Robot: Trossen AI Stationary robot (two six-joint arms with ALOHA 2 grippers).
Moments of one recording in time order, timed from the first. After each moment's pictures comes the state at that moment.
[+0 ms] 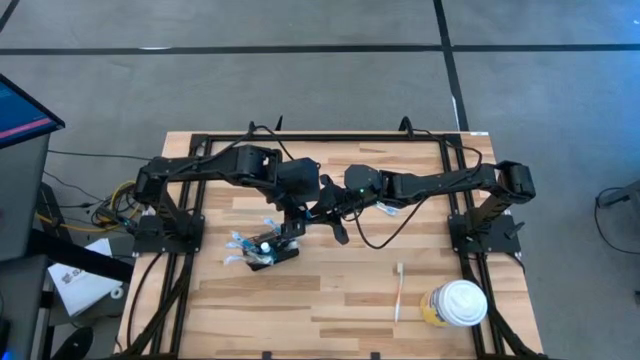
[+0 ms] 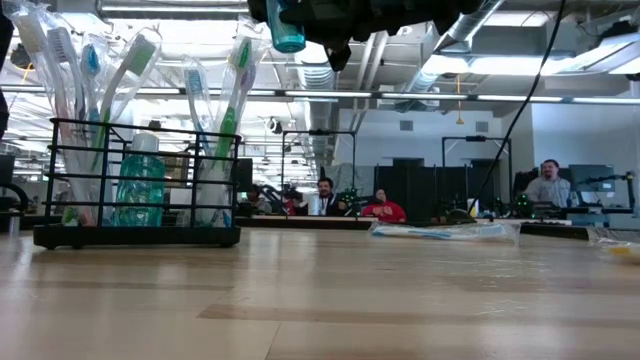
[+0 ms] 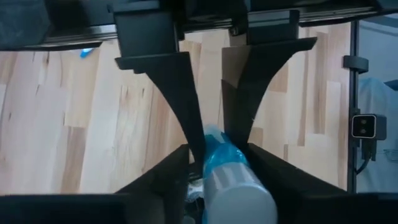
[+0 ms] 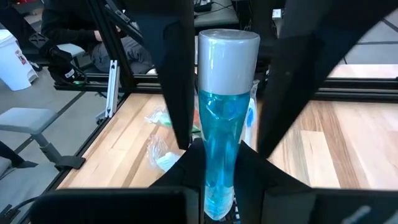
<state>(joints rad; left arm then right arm) -0.01 1.73 1.89 -1.24 0.06 -0.16 -0.02 1.64 1.17 0.14 -0.29 0.03</state>
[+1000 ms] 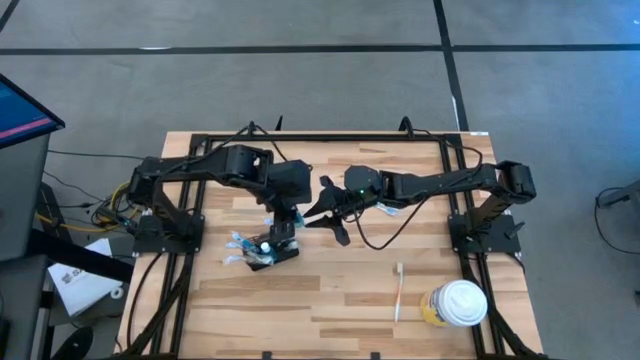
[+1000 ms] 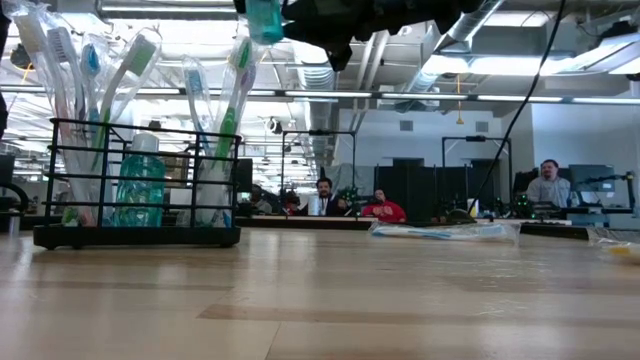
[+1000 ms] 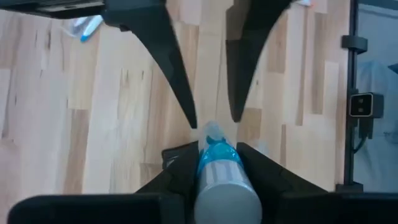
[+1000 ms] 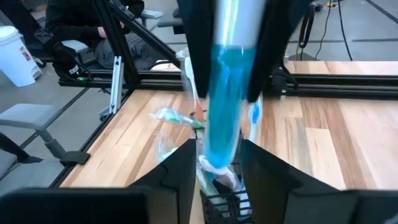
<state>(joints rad) -0.03 1.69 1.89 -1.33 0.06 -0.16 -0.02 1.64 1.17 0.12 -0.29 0.02</state>
